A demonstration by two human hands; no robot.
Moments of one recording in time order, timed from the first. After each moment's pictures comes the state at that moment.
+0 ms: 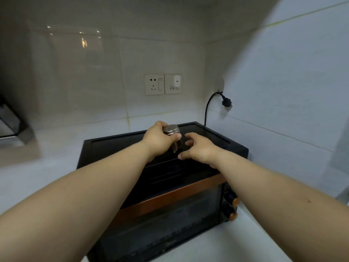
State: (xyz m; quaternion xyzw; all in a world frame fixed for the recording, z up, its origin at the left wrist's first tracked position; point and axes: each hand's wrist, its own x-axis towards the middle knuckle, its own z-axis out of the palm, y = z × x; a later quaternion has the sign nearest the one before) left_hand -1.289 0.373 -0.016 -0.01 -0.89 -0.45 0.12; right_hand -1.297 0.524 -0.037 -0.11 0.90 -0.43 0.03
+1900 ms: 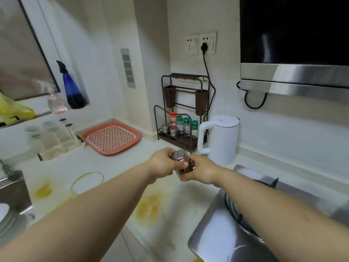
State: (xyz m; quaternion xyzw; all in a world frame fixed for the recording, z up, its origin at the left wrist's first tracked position) left_hand -0.617 -0.566 -0.145 0.46 -0.72 -0.49 0.18; right_hand -0.763 -0.510 -0.171 -0.56 0.69 -0.29 0.36
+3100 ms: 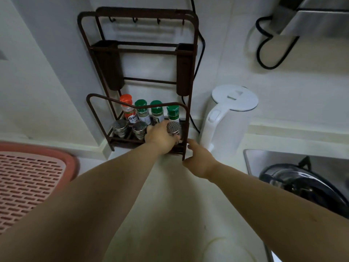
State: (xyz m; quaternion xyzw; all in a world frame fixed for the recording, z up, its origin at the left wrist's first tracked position) left_hand -0.784 -0.888 -0.269 0.32 -0.90 -0.29 0.08; right_hand -0.813 -0.741 -0.271 -0.28 0.86 -0.33 0.26
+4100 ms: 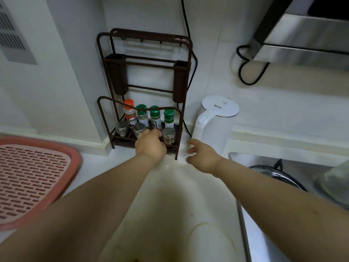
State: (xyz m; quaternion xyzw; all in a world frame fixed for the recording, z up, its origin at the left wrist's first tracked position) left_hand -0.731 -0.859 -0.253 0.35 -0.90 -0.23 0.13; right_hand -0.795 -0.699 -0.219 -0.28 0.87 -0.29 0.27
